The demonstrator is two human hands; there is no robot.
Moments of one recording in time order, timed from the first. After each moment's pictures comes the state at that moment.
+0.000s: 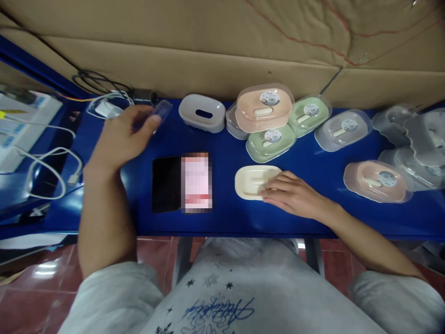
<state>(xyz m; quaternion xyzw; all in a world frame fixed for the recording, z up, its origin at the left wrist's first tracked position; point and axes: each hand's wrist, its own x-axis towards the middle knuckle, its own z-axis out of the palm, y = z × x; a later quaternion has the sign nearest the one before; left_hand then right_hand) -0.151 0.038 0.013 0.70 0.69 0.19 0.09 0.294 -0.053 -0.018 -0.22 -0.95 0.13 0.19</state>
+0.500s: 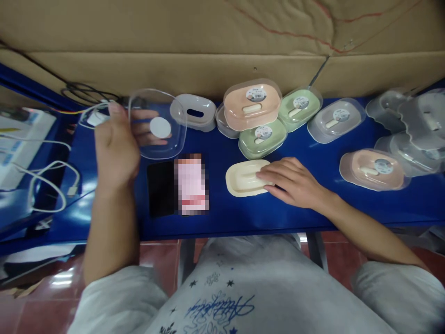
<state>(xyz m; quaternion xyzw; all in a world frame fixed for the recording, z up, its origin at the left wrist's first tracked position) -0.107 0.030 0.014 0.60 0.65 0.39 0.26 0.302 -0.050 -0.014 -0.28 -0.92 0.09 0.24</state>
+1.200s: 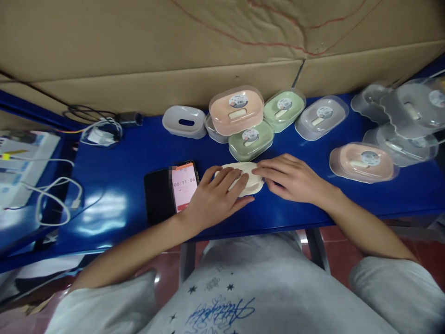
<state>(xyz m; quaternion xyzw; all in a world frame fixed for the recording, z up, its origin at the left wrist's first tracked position) 0.031 -0.059 0.010 0.94 0.28 0.19 -0.05 0.317 -0.049 -0.003 -0.29 -0.92 0.05 0.25</state>
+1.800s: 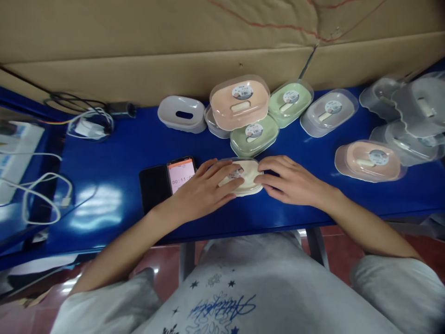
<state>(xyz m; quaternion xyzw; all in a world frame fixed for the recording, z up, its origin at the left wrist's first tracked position) -0.007 -0.037 0.001 0.96 0.23 0.13 0.06 0.308 -0.051 -0.010 -0.27 -0.93 0.10 0.22</state>
